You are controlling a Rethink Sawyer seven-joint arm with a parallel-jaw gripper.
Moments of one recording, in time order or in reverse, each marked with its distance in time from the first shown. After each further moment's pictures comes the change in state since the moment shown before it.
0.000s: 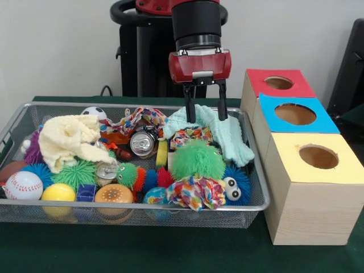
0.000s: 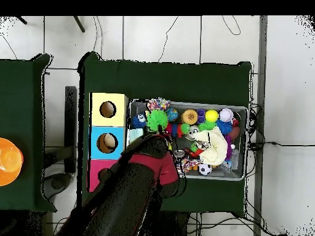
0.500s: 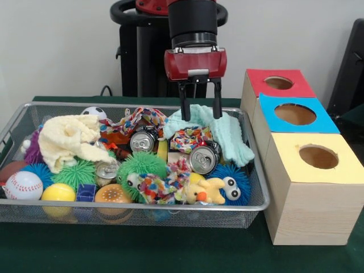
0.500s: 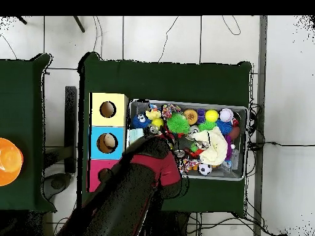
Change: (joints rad) arm 0.000 0.003 -0.014 0.000 -0.036 0.000 0.000
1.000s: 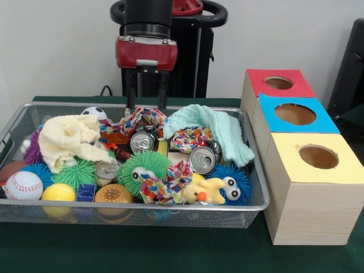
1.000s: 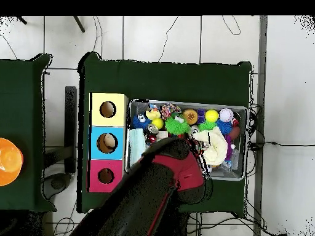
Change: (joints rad) arm -0.061 0.041 -0.065 0.000 -0.134 -0.006 0.000
